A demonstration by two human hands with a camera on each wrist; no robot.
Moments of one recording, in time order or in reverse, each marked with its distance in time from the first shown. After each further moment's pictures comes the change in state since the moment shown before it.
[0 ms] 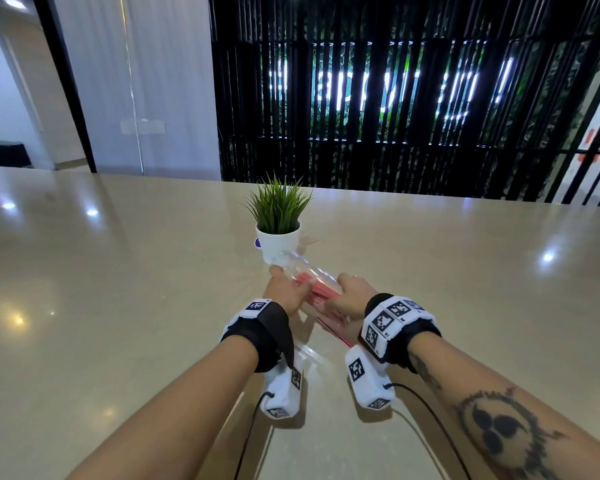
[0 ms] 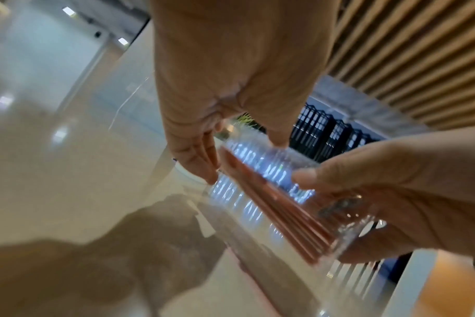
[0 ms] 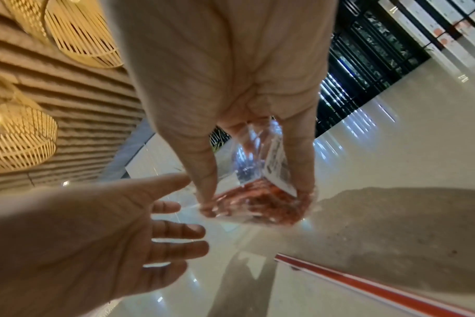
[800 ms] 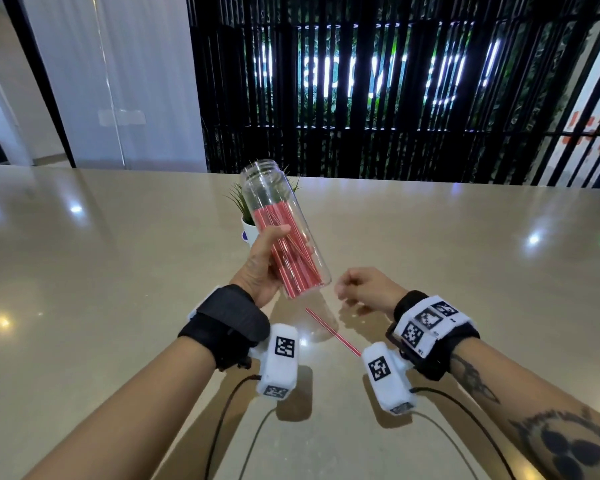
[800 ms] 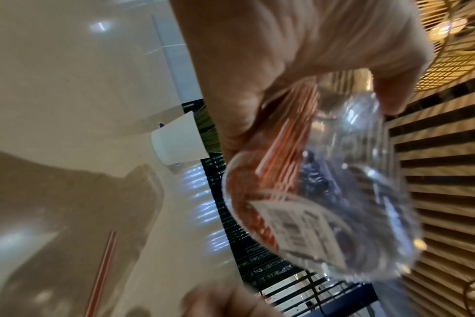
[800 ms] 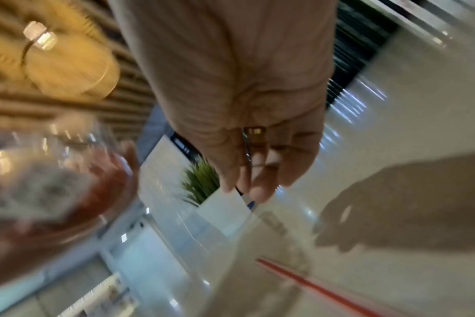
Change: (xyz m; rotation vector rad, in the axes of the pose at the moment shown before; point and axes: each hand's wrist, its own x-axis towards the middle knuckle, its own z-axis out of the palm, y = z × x) left_hand -0.019 0.035 -0.030 -0.856 -0.327 0.209; right_hand -0.024 0.030 -0.021 0.491 -0.058 -0.029
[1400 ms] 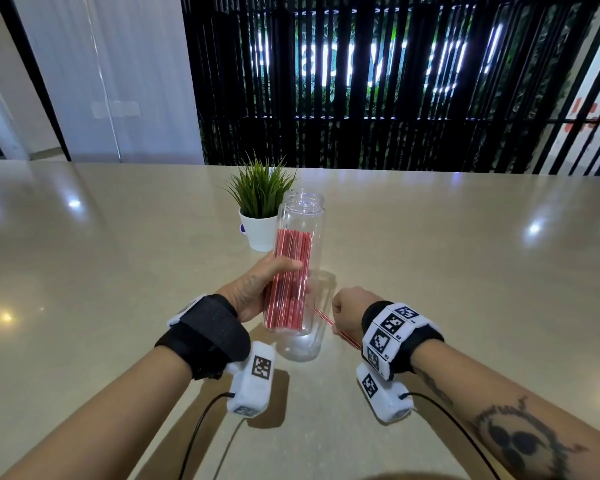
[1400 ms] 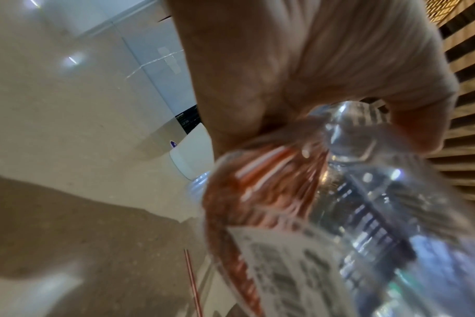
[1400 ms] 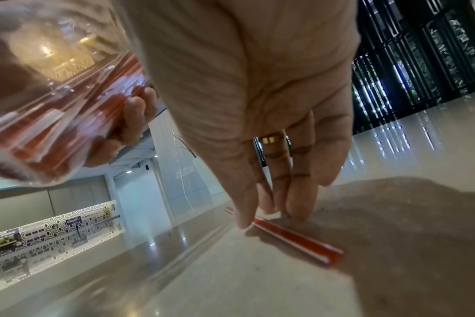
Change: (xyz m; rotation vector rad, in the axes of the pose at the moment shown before) left_hand -0.023 -0.006 -0.008 0.245 -0.187 -0.259; right_hand 0.016 0.016 0.036 -0.845 -0.071 0.112
